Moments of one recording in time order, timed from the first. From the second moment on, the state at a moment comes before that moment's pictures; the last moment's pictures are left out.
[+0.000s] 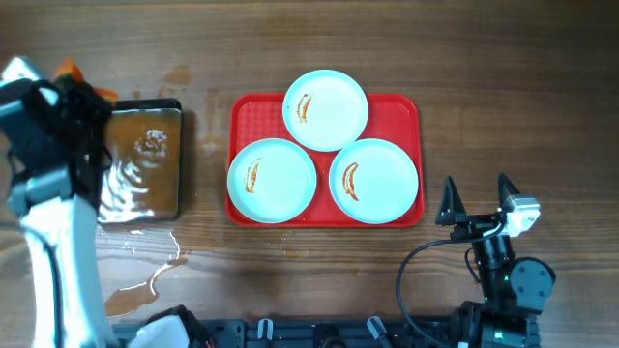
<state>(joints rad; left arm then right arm) 0.37 1.29 1.07 -0.33 0.13 -0.51 -0.21 0.02 0.01 0.02 -0.31 0.16</state>
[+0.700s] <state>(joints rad) 0.39 1.10 0.97 -0.16 0.15 -0.38 -0.21 0.02 0.01 0.02 -0.31 0.16</state>
